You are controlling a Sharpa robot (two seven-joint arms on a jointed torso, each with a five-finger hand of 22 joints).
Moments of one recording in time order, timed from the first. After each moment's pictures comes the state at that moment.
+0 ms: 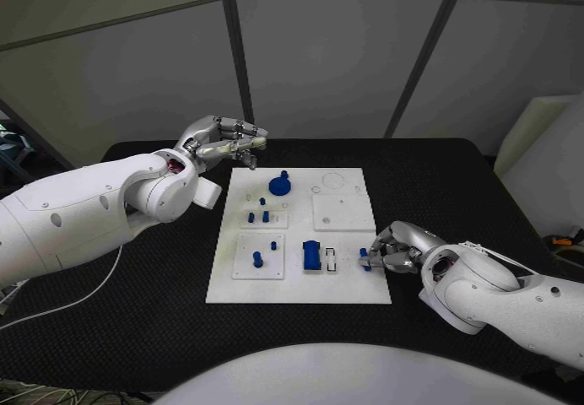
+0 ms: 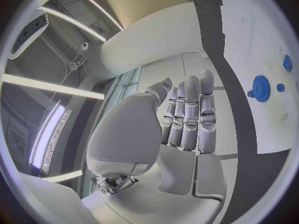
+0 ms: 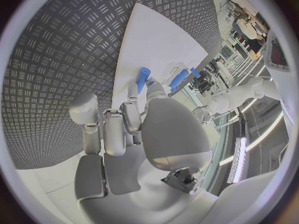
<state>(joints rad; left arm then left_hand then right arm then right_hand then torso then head) 1.12 -0.86 0.06 1.42 -0.28 -0.17 0.28 1.41 -0.11 0.37 0.05 0.12 0.97 0.16 0.27 0.20 1.01 0.09 0.41 0.26 1.13 0.02 0.94 0.49 0.19 1.22 0.11 0.23 1.19 0.87 -0.98 -0.01 1.79 -1.44 -0.43 -0.54 1.30 0.00 -0.16 0.20 0.37 1.03 0.07 0.34 0.39 1.40 0.00 1.25 1.28 1.46 -0.06 1.46 1.31 0.12 1.27 0.05 1.21 1.04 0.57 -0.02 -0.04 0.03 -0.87</state>
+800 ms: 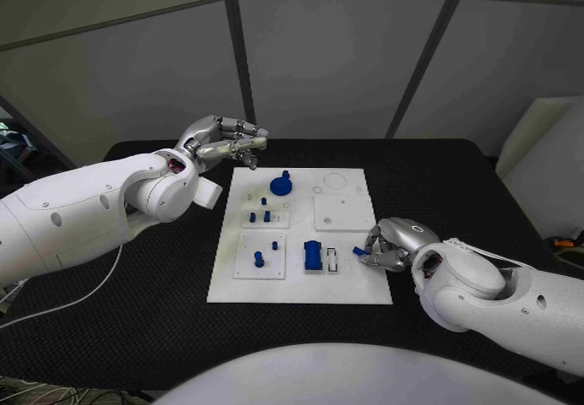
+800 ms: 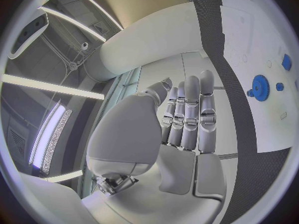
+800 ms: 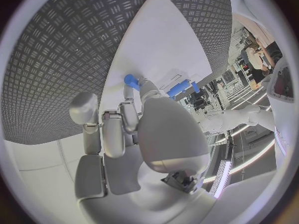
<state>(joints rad) 1.12 -0.86 0.06 1.42 -0.28 -0.17 0.28 1.41 -0.11 0.37 0.05 0.12 0.97 0.16 0.27 0.20 1.01 0.09 0.41 0.26 1.13 0.02 0.94 0.49 0.19 1.22 0.11 0.23 1.19 0.87 -0.94 -0.01 1.79 -1.70 -0.35 -0.61 1.44 -0.02 0.03 0.11 0.29 1.02 0.07 0.32 0.41 1.39 0.00 1.24 1.29 1.46 -0.06 1.46 1.31 0.12 1.28 0.05 1.21 1.05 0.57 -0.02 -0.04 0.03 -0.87</state>
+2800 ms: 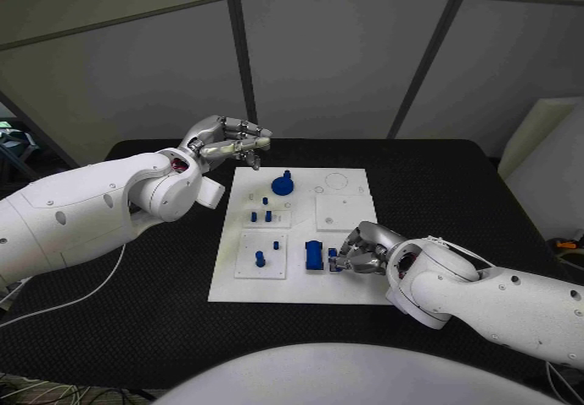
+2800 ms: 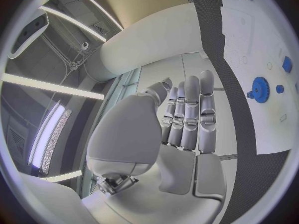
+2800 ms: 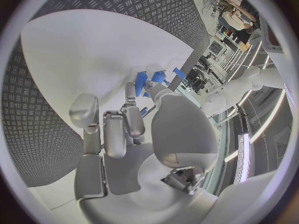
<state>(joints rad) 1.12 -0.86 0.06 1.42 -0.28 -0.16 0.28 1.41 -0.11 0.37 0.05 0.12 0.97 0.16 0.27 0.20 1.01 0.09 0.41 0.26 1.13 0.02 0.94 0.49 0.19 1.22 0.11 0.23 1.19 0.89 -0.83 0.01 1.79 -1.34 -0.38 -0.63 1.17 -0.12 0.32 0.14 0.36 1.08 0.05 0.32 0.47 1.42 -0.02 1.26 1.31 1.47 -0.07 1.48 1.31 0.12 1.30 0.04 1.23 1.09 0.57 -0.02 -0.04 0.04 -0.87</state>
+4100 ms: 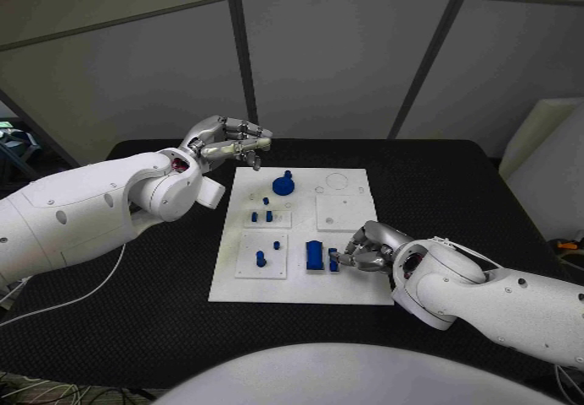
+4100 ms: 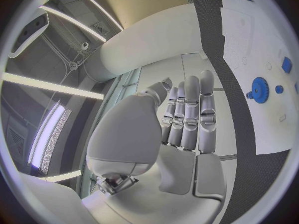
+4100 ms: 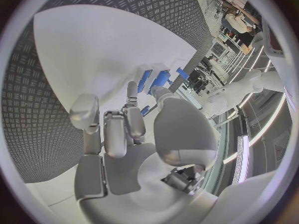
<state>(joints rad) 1.12 -0.86 0.06 1.43 -0.28 -0.16 0.27 1.41 -0.11 0.37 0.05 0.12 0.97 0.16 0.27 0.20 1.01 0.10 0.41 0.26 1.13 0.02 0.94 0.49 0.19 1.22 0.11 0.23 1.19 0.88 -0.86 0.01 1.79 -1.37 -0.39 -0.61 1.06 -0.11 0.12 0.26 0.46 1.07 0.05 0.34 0.50 1.43 -0.03 1.27 1.31 1.47 -0.08 1.48 1.31 0.12 1.30 0.03 1.22 1.08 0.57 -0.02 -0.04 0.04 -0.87</state>
